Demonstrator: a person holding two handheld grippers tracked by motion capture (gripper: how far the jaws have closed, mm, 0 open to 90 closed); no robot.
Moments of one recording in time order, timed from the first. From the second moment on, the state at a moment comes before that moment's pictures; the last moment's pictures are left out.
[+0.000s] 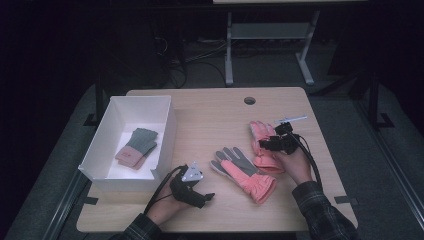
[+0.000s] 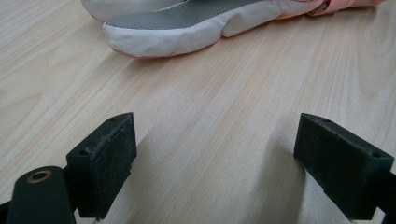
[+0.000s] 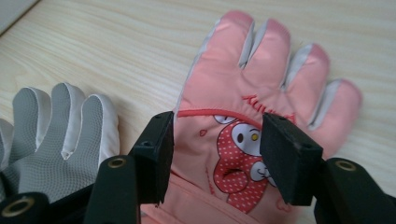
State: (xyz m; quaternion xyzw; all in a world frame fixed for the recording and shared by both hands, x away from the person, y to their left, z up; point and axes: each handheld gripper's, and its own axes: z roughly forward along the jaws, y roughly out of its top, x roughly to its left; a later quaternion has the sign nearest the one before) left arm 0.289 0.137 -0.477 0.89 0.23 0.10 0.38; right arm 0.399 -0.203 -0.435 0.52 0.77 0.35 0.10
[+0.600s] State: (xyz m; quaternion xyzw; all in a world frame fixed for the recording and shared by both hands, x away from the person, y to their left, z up) left arm 0.289 0.136 -0.477 0.89 0.23 0.10 0.38; right arm 0.403 -0.206 -0.450 0.51 0.79 0.33 0.10
